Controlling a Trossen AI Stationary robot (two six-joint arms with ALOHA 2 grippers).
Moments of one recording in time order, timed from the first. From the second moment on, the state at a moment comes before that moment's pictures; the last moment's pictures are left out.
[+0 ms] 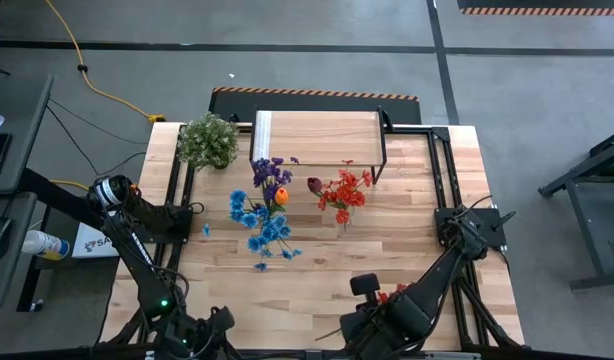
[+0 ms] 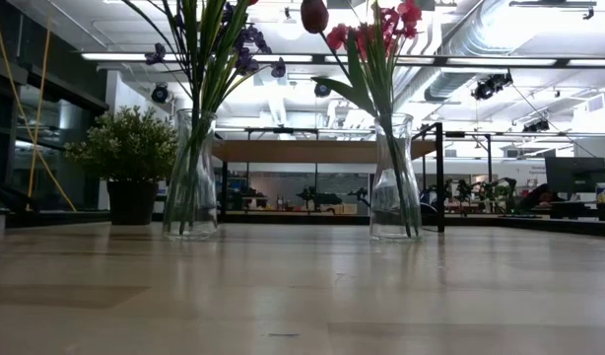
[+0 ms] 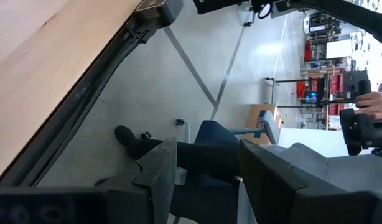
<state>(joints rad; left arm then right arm) -1.09 1.62 1.05 0.01 -0.45 -1.65 0.75 2.17 2.36 -1.57 0.15 0.52</state>
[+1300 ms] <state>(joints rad) -1.05 1.62 1.05 0.18 -0.52 -1.63 0.68 1.71 2.36 -1.57 0.55 0.46</state>
